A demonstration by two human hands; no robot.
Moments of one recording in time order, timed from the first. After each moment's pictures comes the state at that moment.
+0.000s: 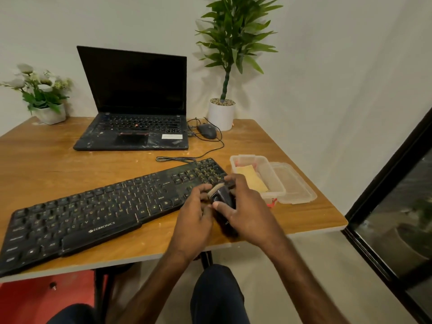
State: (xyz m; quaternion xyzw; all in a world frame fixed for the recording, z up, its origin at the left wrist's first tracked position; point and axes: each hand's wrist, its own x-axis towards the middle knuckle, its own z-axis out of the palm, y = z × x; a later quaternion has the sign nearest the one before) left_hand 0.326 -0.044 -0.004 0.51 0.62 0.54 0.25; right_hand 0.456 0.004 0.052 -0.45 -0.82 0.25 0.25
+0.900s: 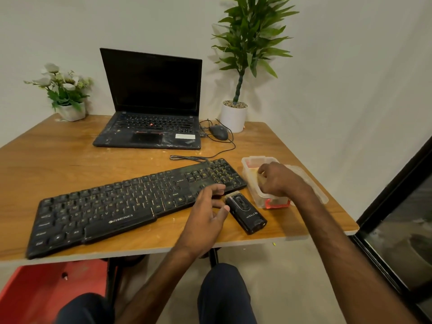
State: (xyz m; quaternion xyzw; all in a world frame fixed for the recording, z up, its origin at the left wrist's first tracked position) left_hand 0.320 -0.056 0.002 0.53 0.61 0.53 0.27; right_hand 0.467 0.118 0.073 -0.54 -0.84 0.09 0.01
